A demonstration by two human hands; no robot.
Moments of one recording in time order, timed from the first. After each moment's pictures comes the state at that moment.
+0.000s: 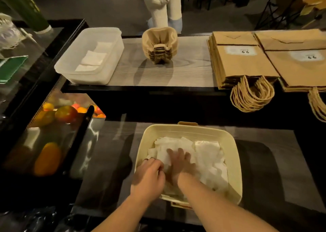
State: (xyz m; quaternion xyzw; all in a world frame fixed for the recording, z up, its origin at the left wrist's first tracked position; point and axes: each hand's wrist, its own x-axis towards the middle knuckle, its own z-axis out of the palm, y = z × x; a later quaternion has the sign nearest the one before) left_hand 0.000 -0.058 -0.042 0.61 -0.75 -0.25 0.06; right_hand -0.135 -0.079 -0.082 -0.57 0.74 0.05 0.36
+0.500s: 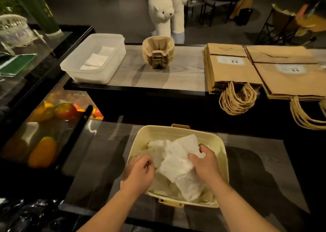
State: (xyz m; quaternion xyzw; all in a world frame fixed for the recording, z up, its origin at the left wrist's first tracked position) left_hand -0.005 -0.056 -0.044 0.66 -0.69 -0.26 0.16; right_hand -0.234 -0.051 -0.028 -0.36 0.71 -0.40 0.46
